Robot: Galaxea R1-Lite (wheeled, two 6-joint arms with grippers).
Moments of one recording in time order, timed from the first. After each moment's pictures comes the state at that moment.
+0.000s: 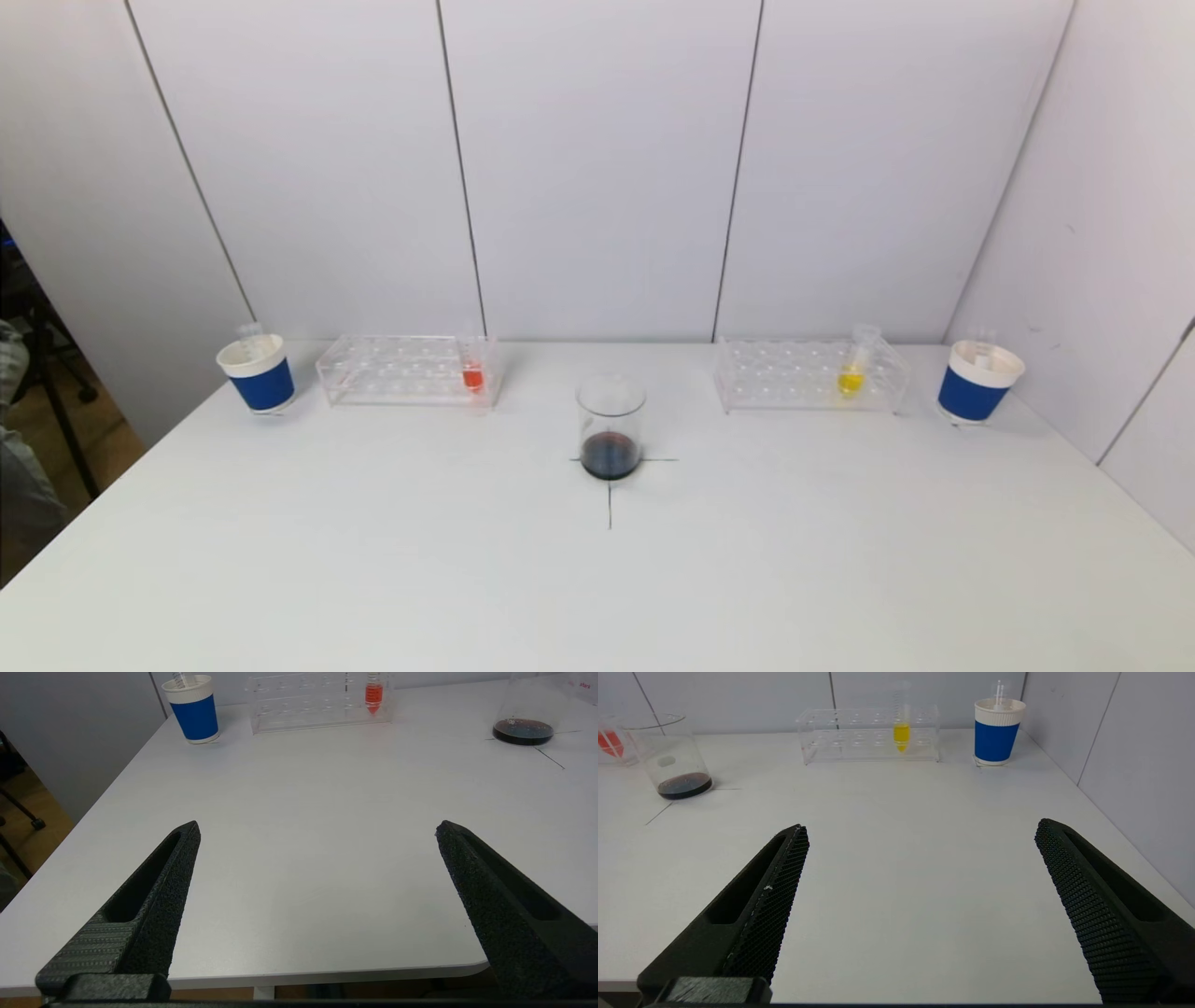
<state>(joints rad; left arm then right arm) 0.00 0.00 -0.02 0.04 -0.03 0.06 0.00 0.00 0.00 -0.01 -0.01 0.04</state>
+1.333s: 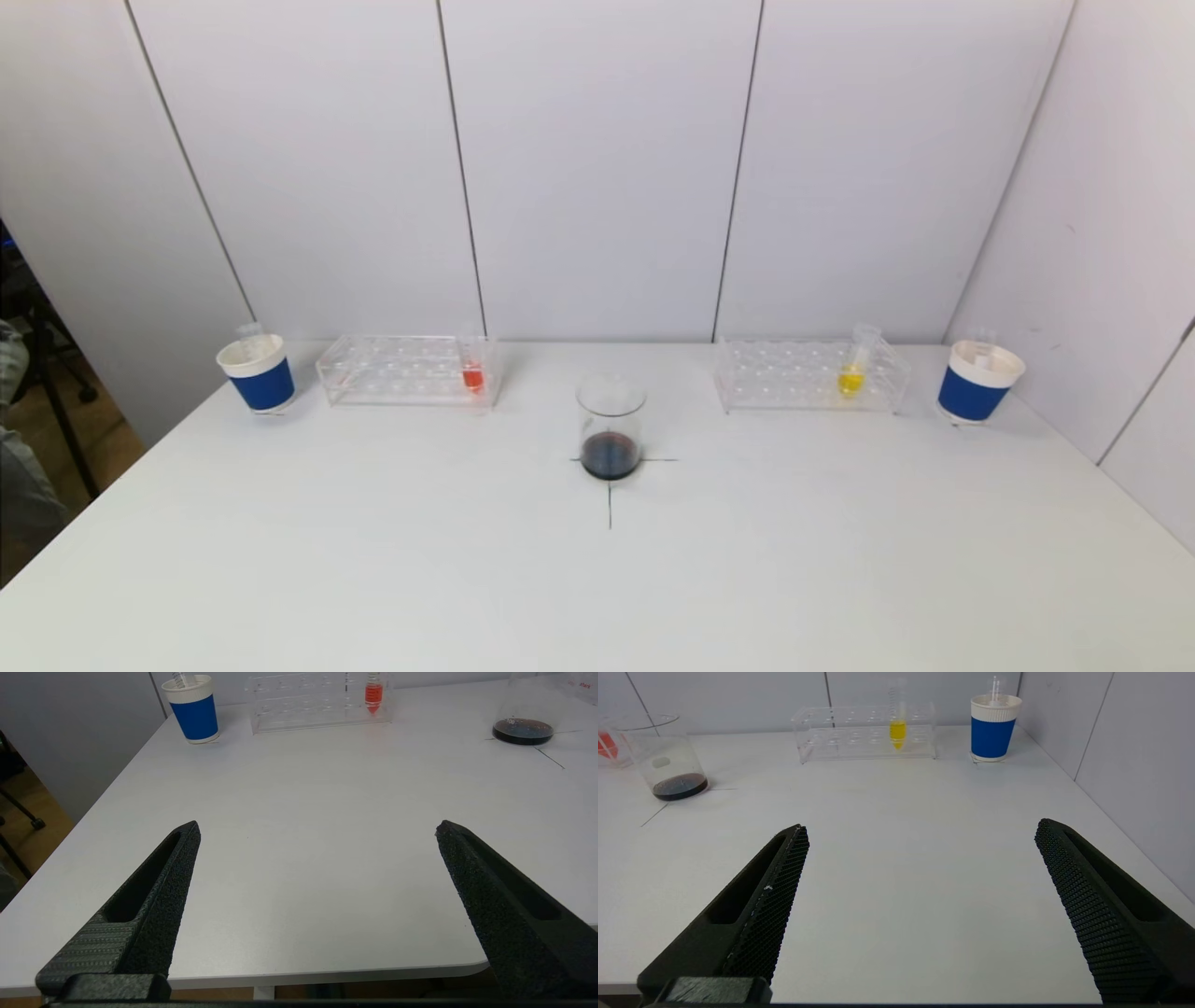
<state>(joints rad) 0.00 0.00 -0.02 0.04 -0.03 0.06 0.00 0.00 0.00 -0.01 -0.02 0.05</state>
